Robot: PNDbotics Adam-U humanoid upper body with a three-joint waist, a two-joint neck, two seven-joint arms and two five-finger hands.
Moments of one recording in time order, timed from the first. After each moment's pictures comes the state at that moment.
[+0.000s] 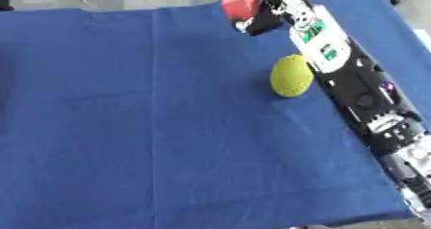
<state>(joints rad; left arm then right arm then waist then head) -0.79 0.73 -0.16 -1.49 -0.24 0.39 0.19 -0.84 -0.59 0.18 -1.28 0.18 0.29 0.13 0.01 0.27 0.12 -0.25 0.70</state>
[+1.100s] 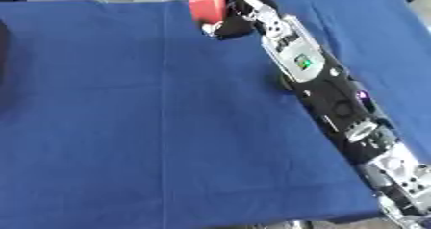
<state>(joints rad) -0.87 0.74 -0.23 -1.65 -0.22 0.38 0.10 -0.85 -0.46 0.26 -1.32 0.06 0.27 0.11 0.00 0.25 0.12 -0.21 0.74</state>
